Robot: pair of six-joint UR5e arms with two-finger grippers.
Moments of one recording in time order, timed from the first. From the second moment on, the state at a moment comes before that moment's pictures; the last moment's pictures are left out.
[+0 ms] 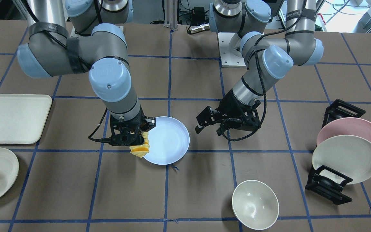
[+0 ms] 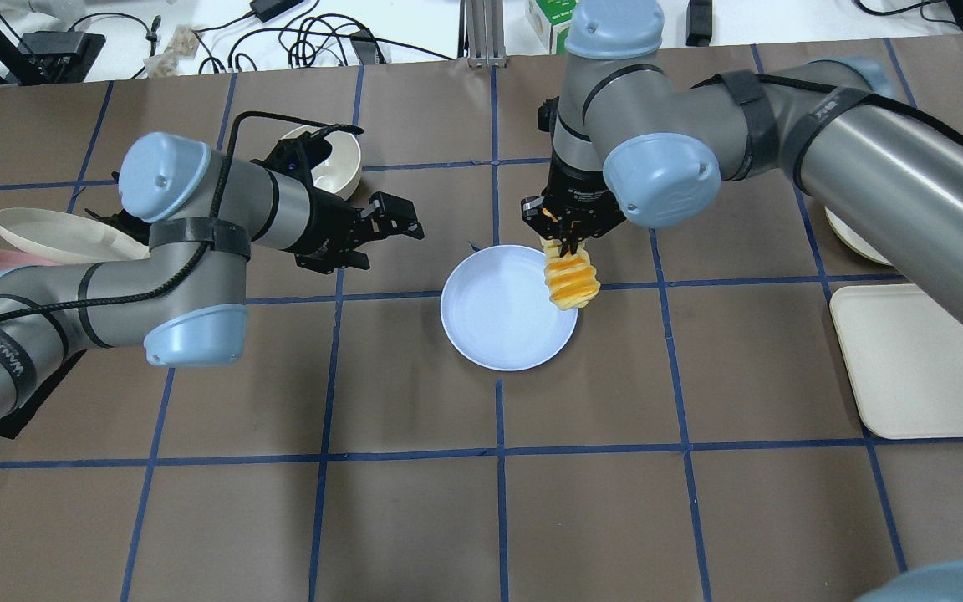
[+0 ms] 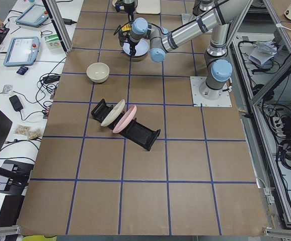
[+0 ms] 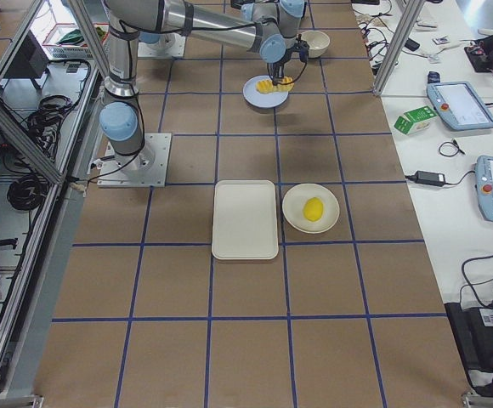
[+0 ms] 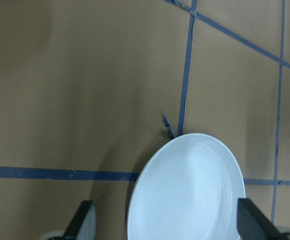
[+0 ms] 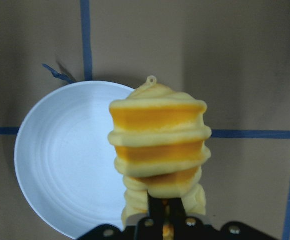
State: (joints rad) left arm -1.55 -1.72 -2.01 -0.77 1.13 -0.26; right arm 1.81 -1.20 1.61 -1.93 -1.48 0.24
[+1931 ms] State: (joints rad) left arm -1.55 -1.57 -1.54 -1.51 1.53 0.04; right arm 1.76 -1.27 1.68 -1.94 -1.45 0.34
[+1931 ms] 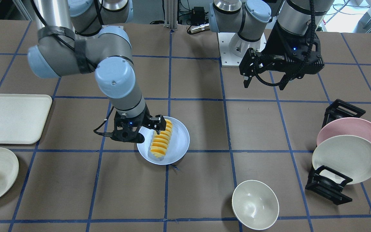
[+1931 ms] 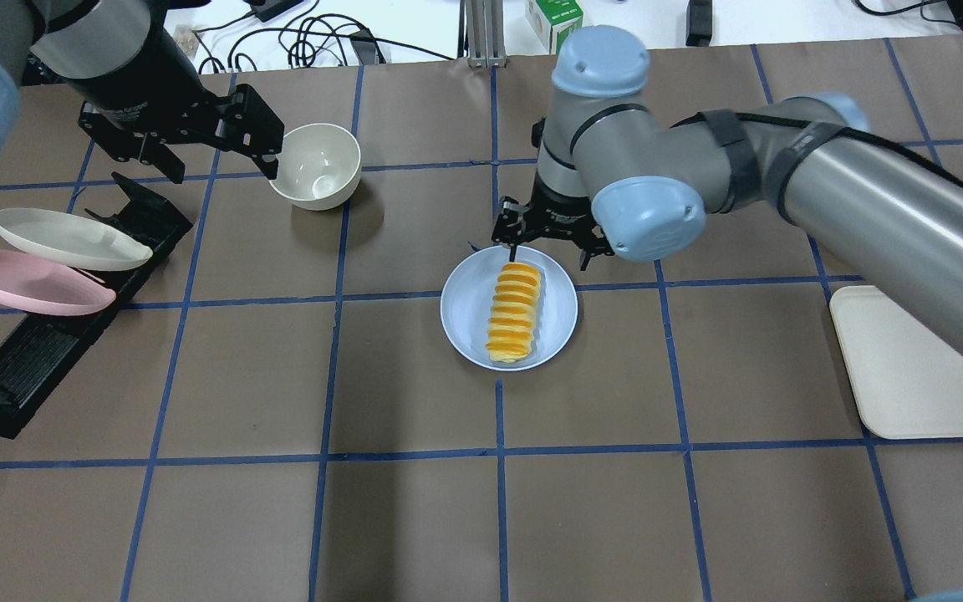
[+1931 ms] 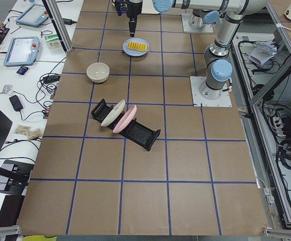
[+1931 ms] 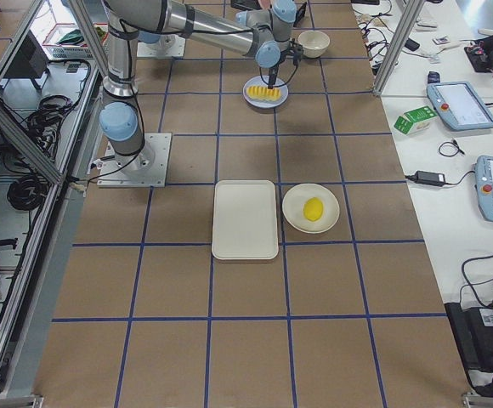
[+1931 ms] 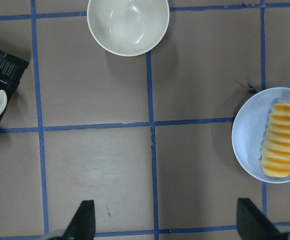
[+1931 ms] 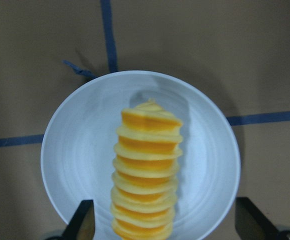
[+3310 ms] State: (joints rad) left arm -1.55 -1.55 -1.53 -1.52 1.54 -0.03; right arm 1.56 -1.66 1.66 -1.44 -1.58 0.19
